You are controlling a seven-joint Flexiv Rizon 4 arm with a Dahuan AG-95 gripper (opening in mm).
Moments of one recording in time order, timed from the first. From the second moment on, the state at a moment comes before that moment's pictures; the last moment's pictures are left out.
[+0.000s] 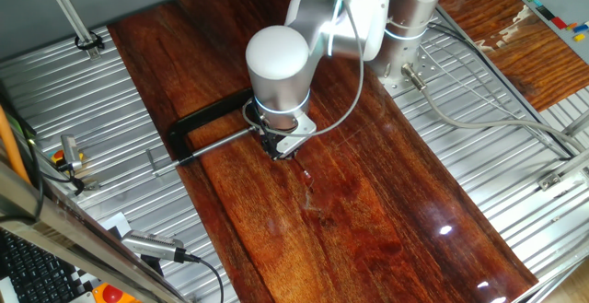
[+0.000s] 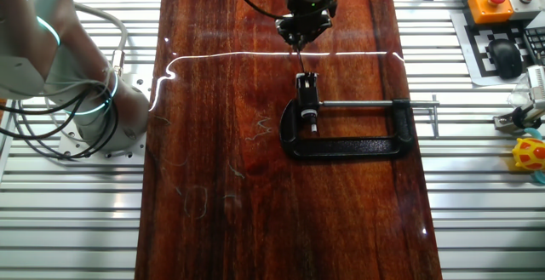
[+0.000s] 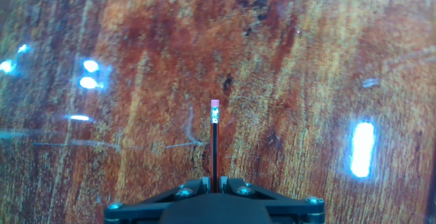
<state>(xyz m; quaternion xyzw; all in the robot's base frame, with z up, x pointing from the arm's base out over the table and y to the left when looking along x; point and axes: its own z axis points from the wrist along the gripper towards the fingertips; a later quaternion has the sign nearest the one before) 0.419 0.160 0.054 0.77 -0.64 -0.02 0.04</state>
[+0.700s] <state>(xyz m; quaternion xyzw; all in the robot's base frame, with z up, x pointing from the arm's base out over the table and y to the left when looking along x) 0.421 0.165 0.052 0.76 -0.65 -0.02 0.04</state>
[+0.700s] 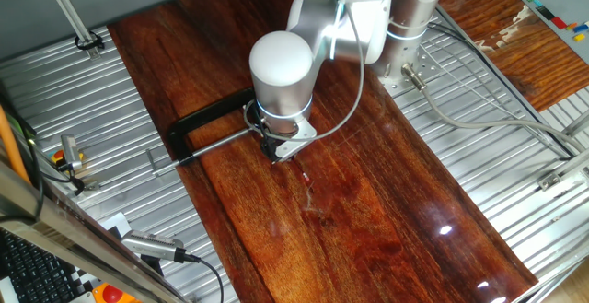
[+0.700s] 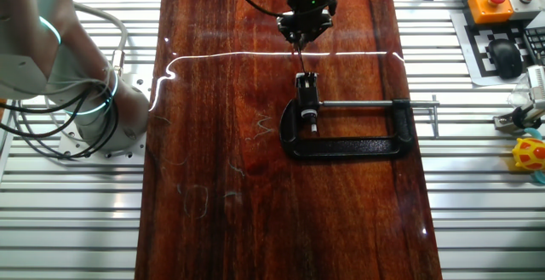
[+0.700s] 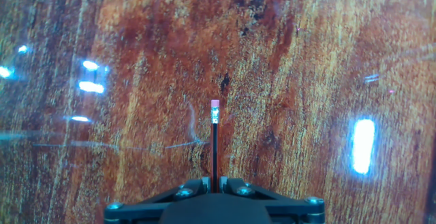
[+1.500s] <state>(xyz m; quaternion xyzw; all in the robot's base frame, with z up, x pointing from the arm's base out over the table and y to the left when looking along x) 0.423 0.161 0.057 0.76 -0.65 -0.02 0.04</state>
